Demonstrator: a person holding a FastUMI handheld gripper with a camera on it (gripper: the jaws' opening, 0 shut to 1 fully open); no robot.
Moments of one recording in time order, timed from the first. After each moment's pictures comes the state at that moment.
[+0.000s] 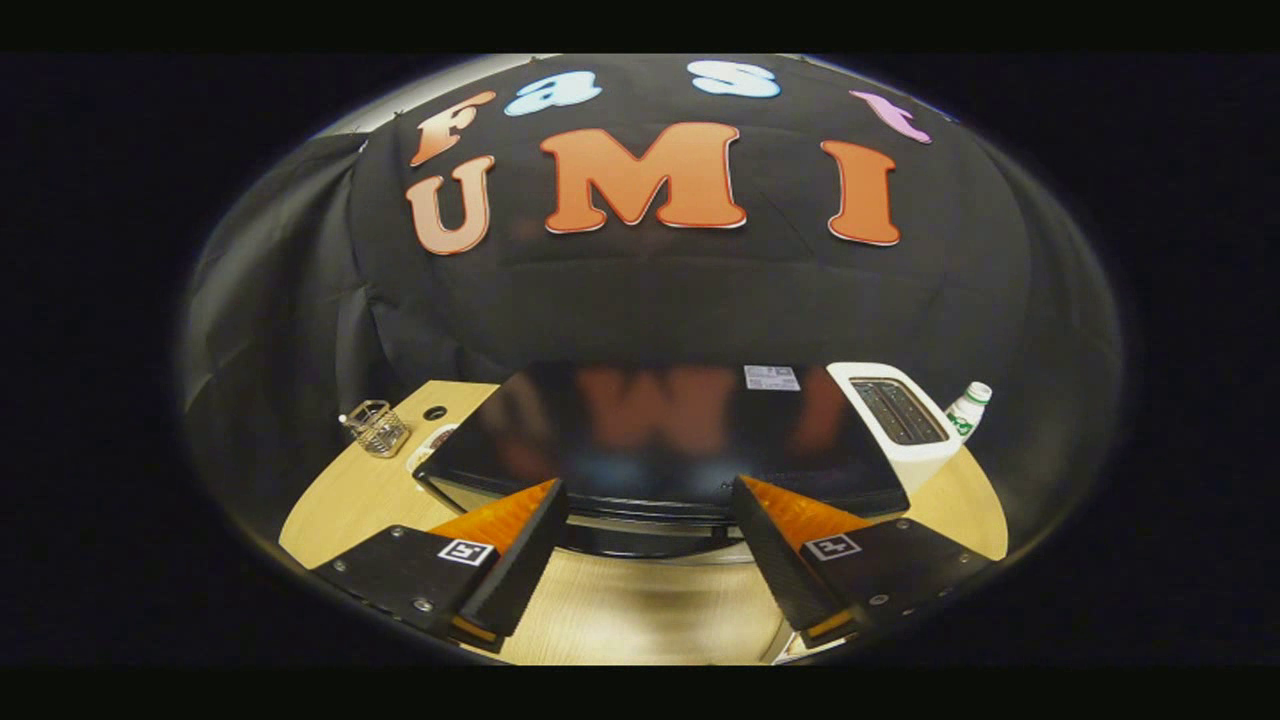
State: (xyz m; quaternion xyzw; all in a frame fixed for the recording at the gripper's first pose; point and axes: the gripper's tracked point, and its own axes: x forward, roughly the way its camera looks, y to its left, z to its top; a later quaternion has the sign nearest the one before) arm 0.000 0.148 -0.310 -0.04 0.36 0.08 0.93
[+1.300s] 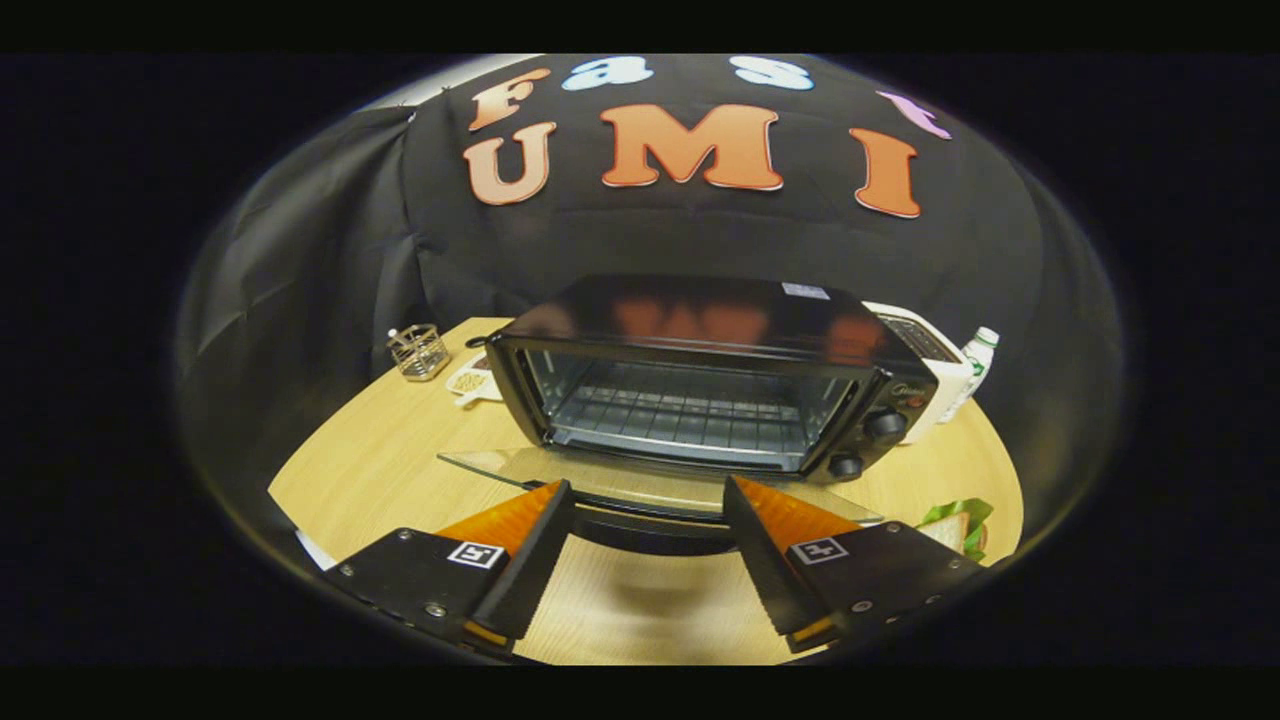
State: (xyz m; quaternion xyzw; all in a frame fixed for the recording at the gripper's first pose) arm -0.127 0.158 -0.348 -0.07 0.42 0.13 0.90
